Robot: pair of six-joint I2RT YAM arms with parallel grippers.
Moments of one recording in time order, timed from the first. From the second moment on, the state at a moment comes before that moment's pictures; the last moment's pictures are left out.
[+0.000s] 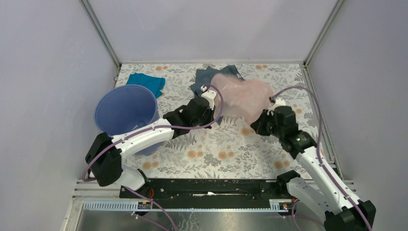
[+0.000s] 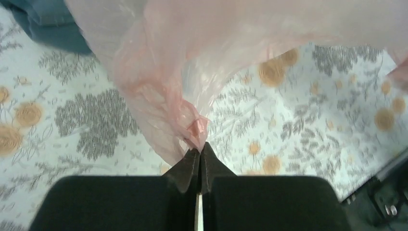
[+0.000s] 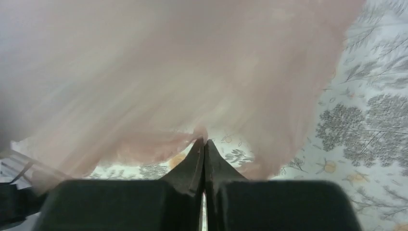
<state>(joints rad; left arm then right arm) -0.87 1.42 1.05 -0.17 -0.15 -0.35 0.37 0.82 0.63 -0.39 -0.13 0.51</state>
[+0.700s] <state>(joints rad) -0.87 1.13 1.02 -0.12 -0.12 -0.48 0.37 0.72 0.64 -0.36 -0.18 0.51</state>
